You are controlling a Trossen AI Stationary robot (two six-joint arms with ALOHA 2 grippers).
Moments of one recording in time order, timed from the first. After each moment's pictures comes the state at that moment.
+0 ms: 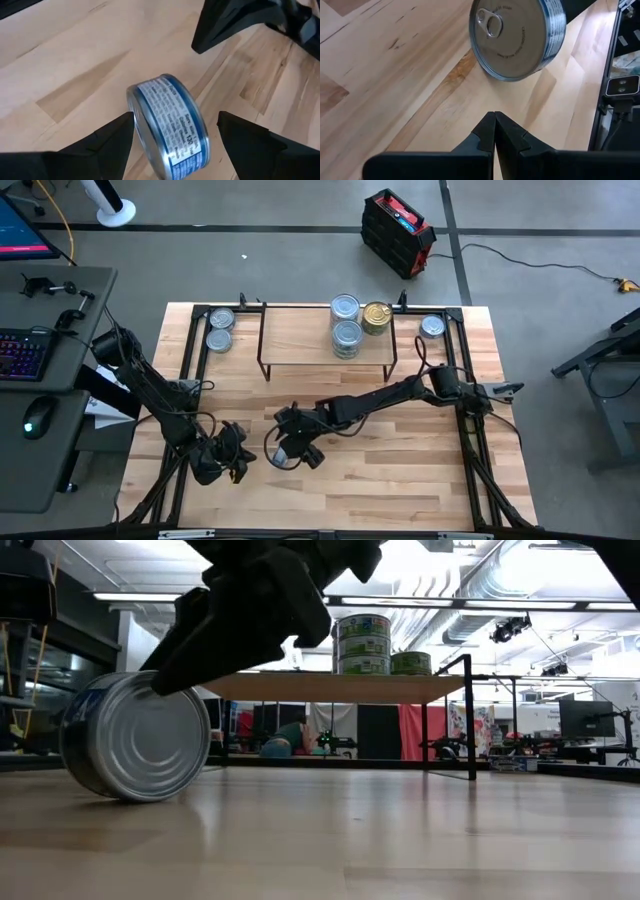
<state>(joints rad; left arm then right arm) -0.91 1.33 0.53 -0.18 -0.55 -1.50 0.21 2.25 1.78 -0.32 -0.16 -0.51</state>
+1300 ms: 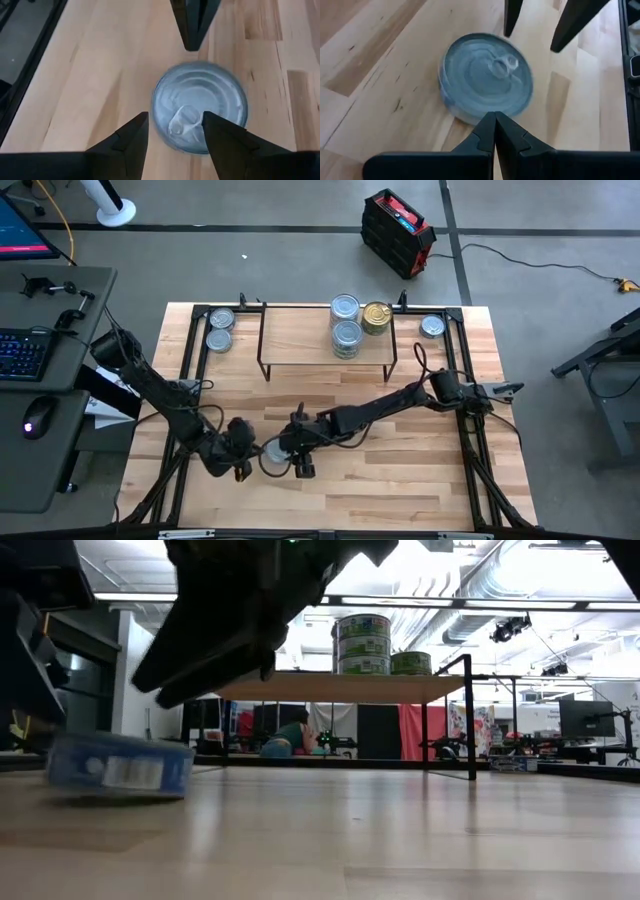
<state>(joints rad) -0.80 1.34 0.53 -0.13 -0.53 -1.09 0.27 2.25 1.78 -0.34 -0.03 0.16</state>
